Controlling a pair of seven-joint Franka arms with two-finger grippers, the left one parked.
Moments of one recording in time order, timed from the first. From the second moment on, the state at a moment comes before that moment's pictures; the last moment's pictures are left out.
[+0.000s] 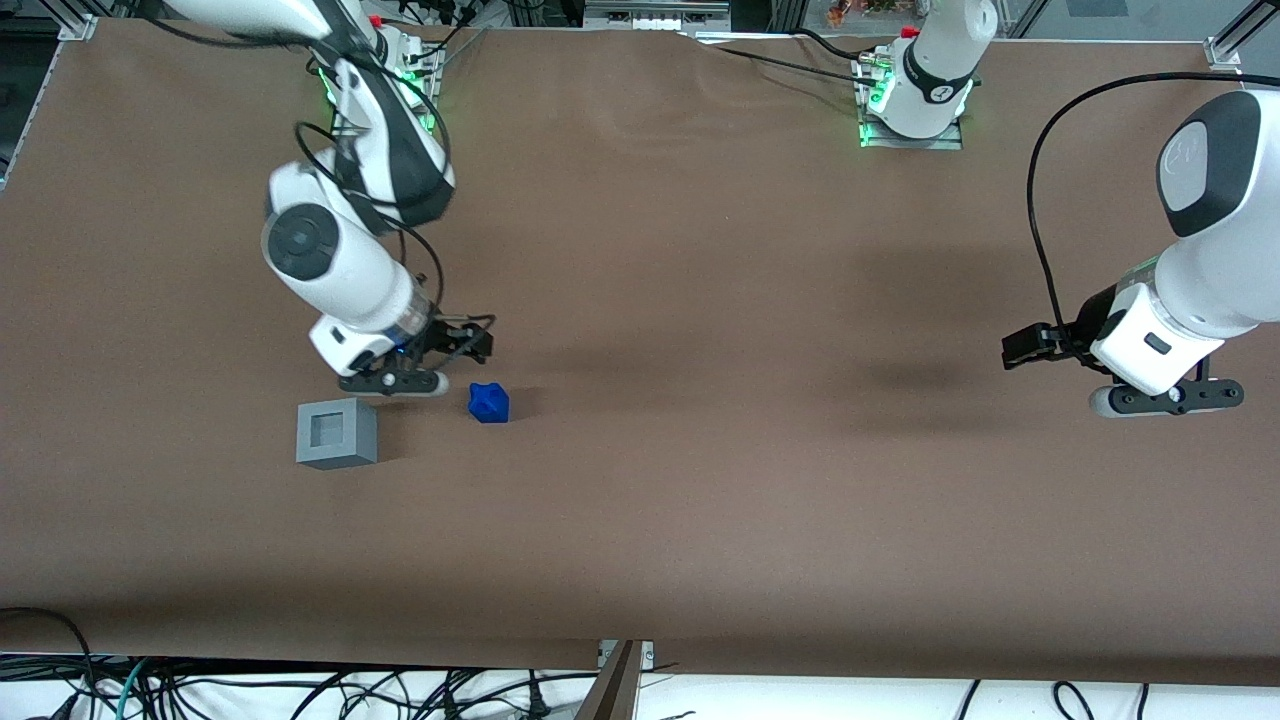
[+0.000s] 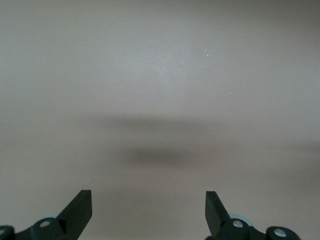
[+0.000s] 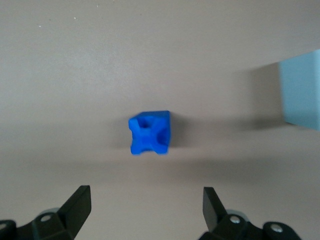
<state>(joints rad) 0.31 0.41 0.11 -1.81 0.05 2.26 0.42</state>
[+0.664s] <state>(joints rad) 0.32 0.57 0.10 -1.80 0.05 2.48 0.45</state>
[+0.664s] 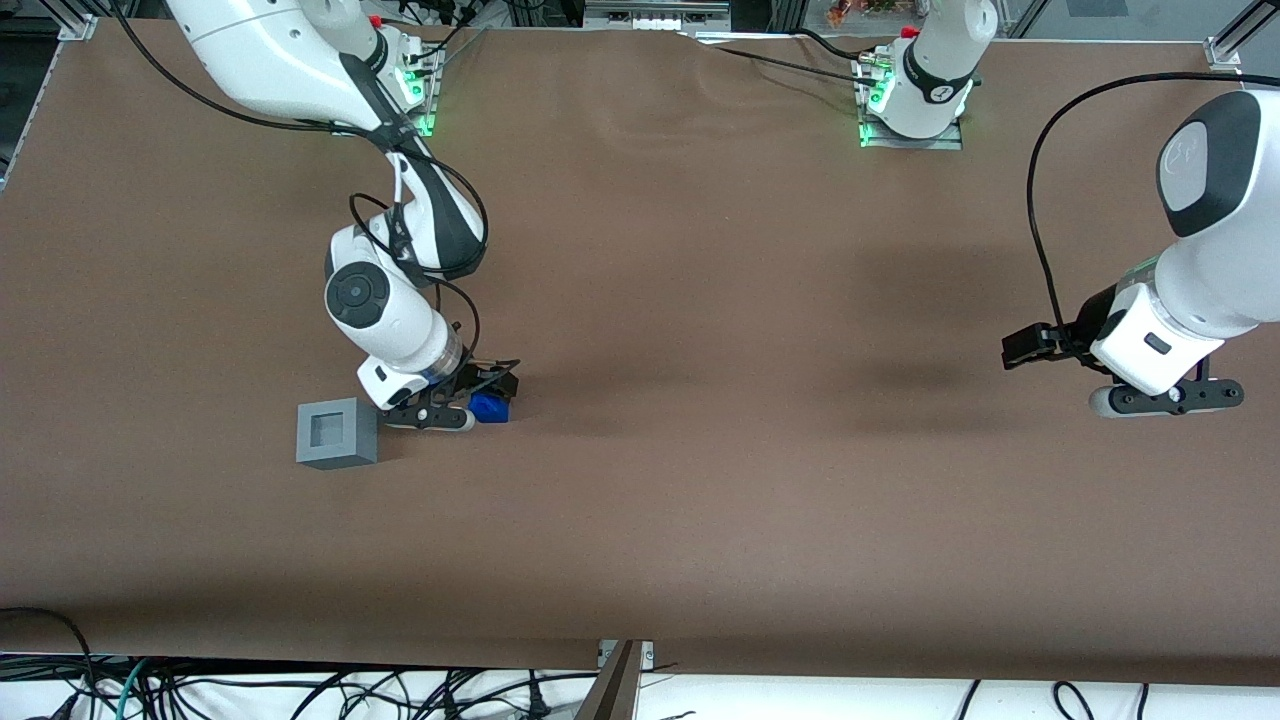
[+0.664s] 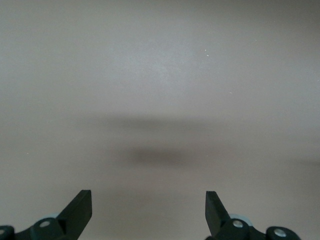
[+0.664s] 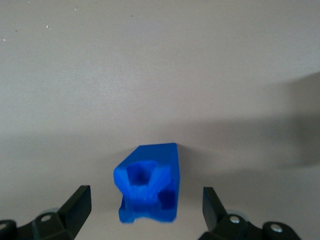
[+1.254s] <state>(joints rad) 0.32 0.59 0.10 -1.80 0.04 2.51 0.45</state>
